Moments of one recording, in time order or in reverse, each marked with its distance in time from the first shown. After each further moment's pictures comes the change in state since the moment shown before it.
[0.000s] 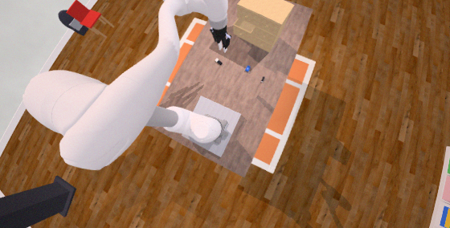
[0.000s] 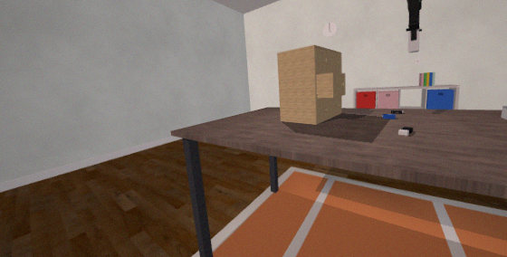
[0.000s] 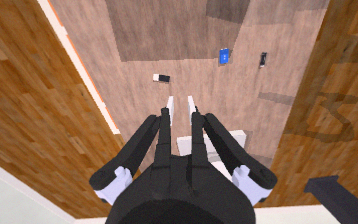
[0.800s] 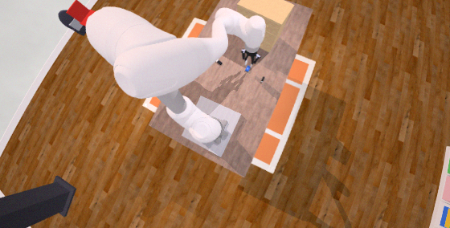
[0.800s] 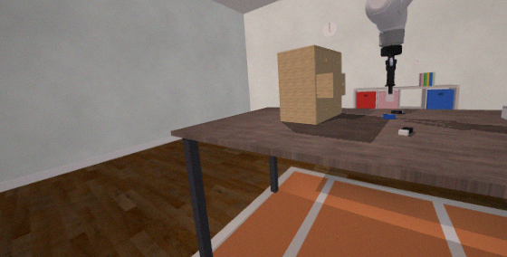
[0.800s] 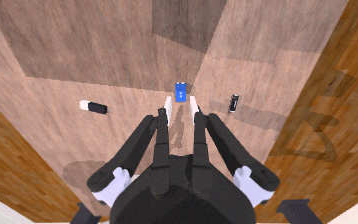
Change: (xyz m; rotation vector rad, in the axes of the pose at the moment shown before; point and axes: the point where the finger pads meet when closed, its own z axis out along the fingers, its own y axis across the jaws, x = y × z) arm 0.080 0.166 0.182 -0.001 0.000 -0.139
